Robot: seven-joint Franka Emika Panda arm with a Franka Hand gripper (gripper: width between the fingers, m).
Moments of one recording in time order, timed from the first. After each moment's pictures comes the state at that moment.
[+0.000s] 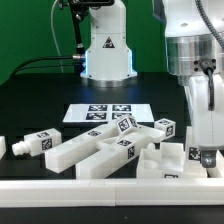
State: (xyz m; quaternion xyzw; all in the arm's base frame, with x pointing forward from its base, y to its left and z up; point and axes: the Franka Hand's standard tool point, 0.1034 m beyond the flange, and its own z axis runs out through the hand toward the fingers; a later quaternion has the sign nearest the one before) arm 0.647 0.109 0.057 -0.63 0.77 0.01 0.07
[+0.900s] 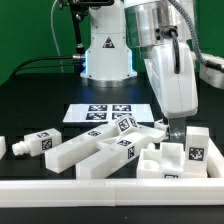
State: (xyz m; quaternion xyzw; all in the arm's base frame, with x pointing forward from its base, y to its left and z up) arm 0.647 0.060 0.092 -0.70 0.71 0.00 0.09
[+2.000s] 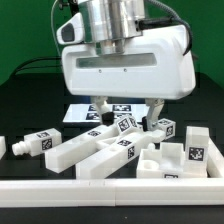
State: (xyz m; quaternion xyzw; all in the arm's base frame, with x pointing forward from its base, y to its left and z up) arm 0.630 -0.011 0.092 -0.94 0.33 -0.04 0.07
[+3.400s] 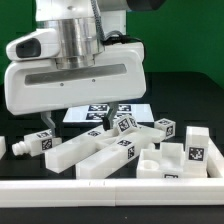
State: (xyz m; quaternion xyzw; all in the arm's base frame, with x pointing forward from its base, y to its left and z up) arm 0.595 -0.068 0.070 -0.99 -0.10 -0.04 0.03
